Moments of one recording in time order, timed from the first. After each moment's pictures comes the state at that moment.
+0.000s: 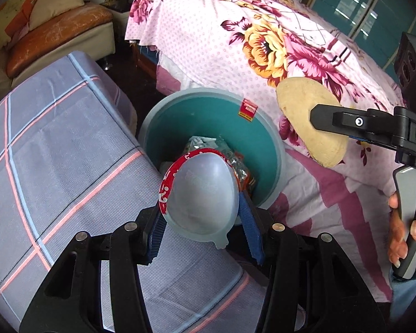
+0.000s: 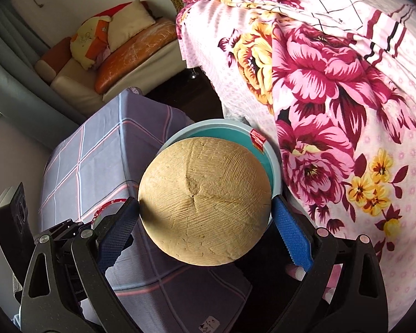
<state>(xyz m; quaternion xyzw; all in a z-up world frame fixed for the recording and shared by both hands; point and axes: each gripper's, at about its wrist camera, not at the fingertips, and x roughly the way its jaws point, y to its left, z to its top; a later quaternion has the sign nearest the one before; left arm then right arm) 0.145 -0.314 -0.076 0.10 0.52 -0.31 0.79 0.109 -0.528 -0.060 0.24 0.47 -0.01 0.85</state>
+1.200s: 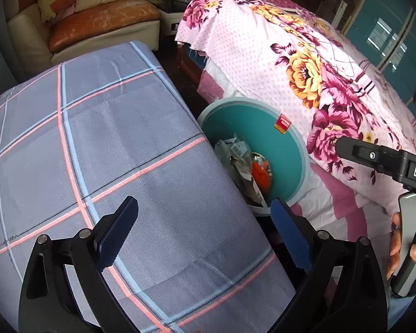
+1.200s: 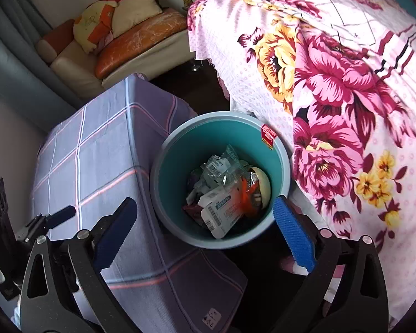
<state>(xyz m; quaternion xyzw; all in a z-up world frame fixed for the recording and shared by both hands) 0.132 -0.250 -0.051 0.04 0.52 -0.23 0.82 0.102 -0.484 -0.041 0.18 0.49 -0.02 0.85</state>
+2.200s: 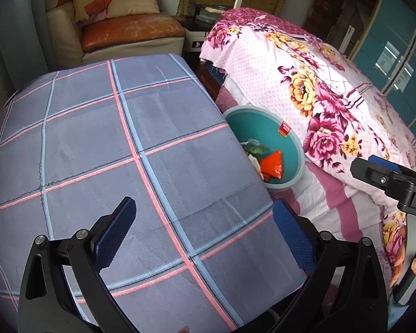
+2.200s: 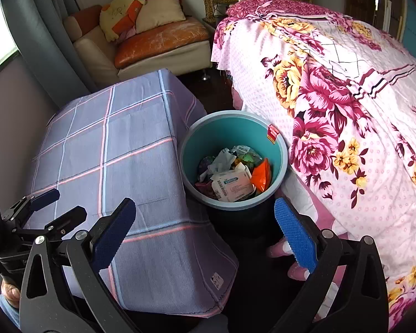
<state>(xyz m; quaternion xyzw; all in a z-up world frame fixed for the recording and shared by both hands) 0.055 -0.181 -0.014 0.01 0.48 -0.19 0.86 0.026 -0.422 0.005 0.10 0.47 -0.01 0.88</state>
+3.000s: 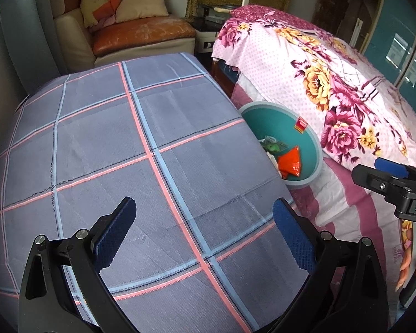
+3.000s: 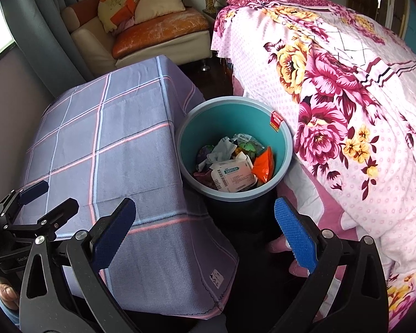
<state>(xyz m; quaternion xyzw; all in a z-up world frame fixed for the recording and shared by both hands) 0.053 -0.184 -0.027 0.04 0.47 -0.15 0.87 0.033 -0.418 -0.023 0.10 0.49 -0.01 0.87</state>
